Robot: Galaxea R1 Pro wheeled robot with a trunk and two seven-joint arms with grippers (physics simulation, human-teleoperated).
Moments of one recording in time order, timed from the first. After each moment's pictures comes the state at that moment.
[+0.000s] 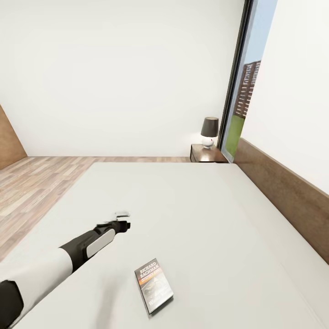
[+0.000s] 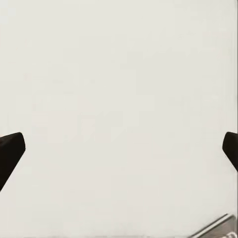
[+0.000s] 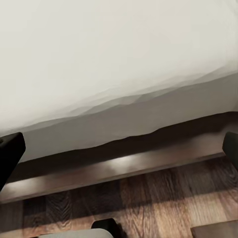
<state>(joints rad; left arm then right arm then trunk) -0.92 0.22 -1.01 -0.69 1.15 0.27 0.43 0.17 -0.07 -1.32 -0.99 0.28 -0.10 1.20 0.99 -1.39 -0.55</state>
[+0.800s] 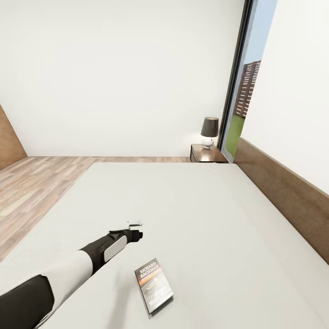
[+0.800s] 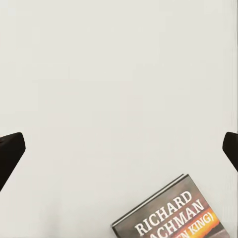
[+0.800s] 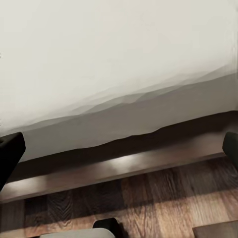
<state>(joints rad) -0.92 0.05 -1.02 -0.43 1.12 0.26 0.26 0.17 -0.07 -1.32 -0.99 0.28 -0.11 1.20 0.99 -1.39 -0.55</state>
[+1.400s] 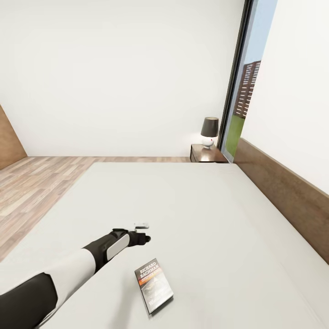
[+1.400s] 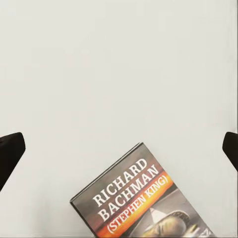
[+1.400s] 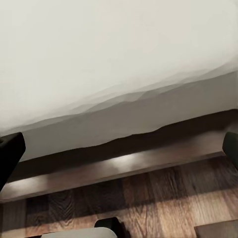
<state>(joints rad) -0.94 0.03 -1.02 -0.43 1.11 0.38 0.12 0.17 -0.06 -1.32 -0.99 0.28 -0.11 1.20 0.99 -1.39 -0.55</state>
